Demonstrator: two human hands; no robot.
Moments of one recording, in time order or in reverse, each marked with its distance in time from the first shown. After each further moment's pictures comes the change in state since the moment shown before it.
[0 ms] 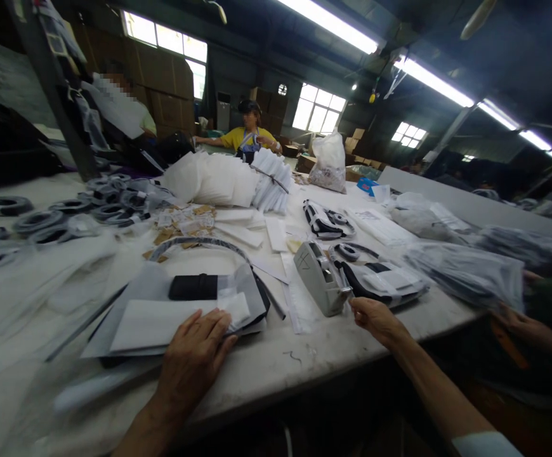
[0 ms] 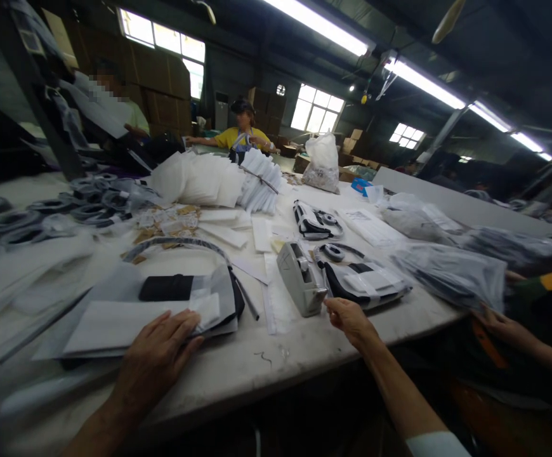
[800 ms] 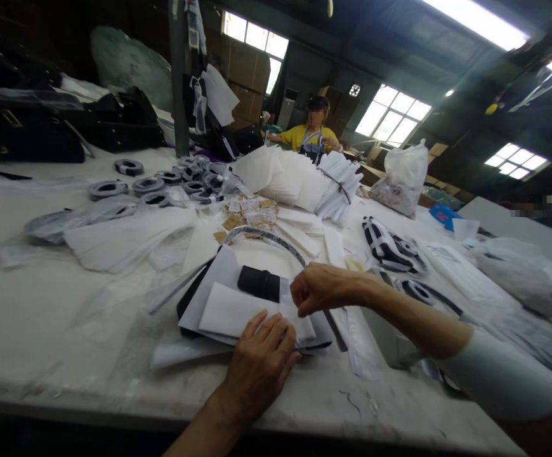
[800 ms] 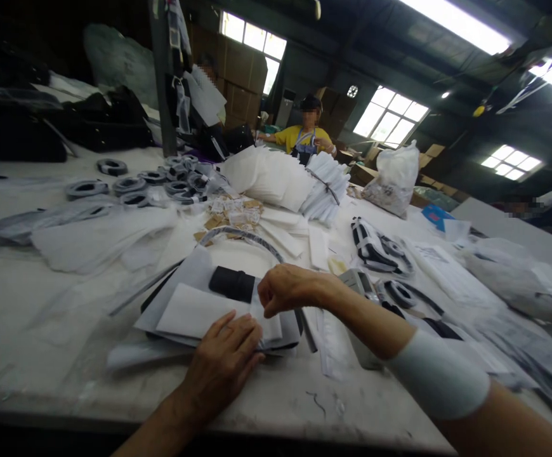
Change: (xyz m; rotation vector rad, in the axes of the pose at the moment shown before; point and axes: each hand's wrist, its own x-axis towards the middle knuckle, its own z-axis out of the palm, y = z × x) left_hand -0.006 0.011 0.003 -0.193 -0.009 -0.194; right_hand -0.011 -0.207 0.239 -1.254 -1.118 -0.800
